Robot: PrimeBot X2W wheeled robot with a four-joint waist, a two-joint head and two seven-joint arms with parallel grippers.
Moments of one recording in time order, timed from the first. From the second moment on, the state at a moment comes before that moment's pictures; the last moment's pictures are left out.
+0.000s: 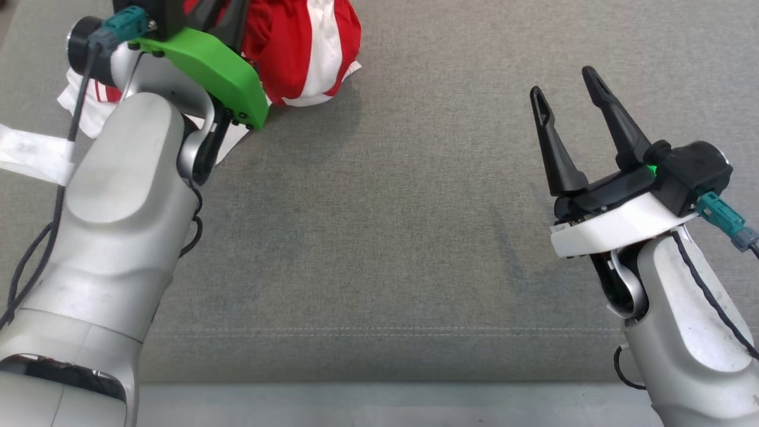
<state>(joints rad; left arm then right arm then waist) -1.02 0.11 -0.54 0.70 -0.53 -0.12 -0.18 -0.36 -0.14 0.25 0.07 0.18 0.11 -0.25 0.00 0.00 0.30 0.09</state>
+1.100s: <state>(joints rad) -0.91 0.06 -0.80 0.61 -0.73 -0.13 -0.16 -0.23 -0.15 0.19 0.03 0.20 0.12 -0.25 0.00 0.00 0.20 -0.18</state>
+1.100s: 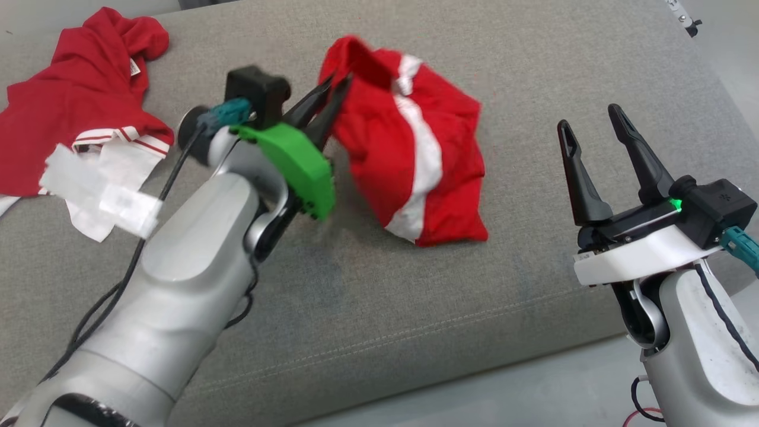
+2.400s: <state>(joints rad) -0.81 0.12 -0.82 0.79 -0.71 -0.12 -0.21 -0.21 -0.14 0.22 0.06 0.23 0.12 -0.25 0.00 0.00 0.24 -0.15</state>
